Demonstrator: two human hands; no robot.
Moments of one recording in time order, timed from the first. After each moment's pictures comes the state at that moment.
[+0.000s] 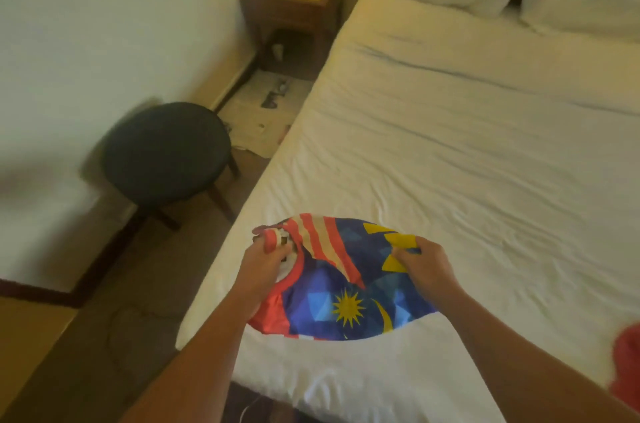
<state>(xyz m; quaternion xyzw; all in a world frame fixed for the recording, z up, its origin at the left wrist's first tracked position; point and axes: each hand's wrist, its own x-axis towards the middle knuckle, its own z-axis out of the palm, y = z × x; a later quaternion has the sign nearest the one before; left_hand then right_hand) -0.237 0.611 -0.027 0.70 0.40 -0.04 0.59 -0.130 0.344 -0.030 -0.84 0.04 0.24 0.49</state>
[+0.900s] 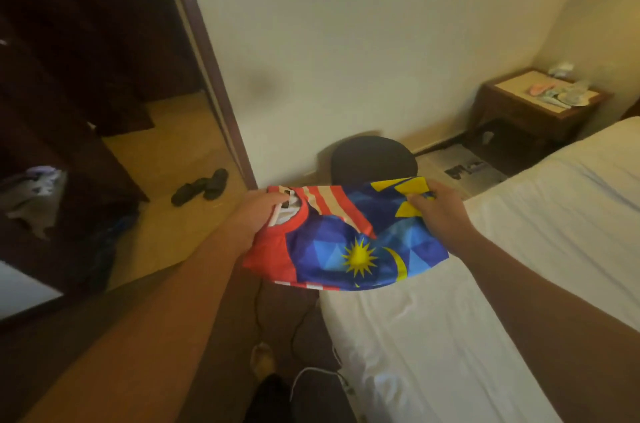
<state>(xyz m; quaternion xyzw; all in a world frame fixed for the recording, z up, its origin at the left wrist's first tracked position) -0.537 0.662 0.216 0.52 0.58 0.29 0.55 -0.244 0.536 0.191 -0.73 -0.41 0.26 0.48</state>
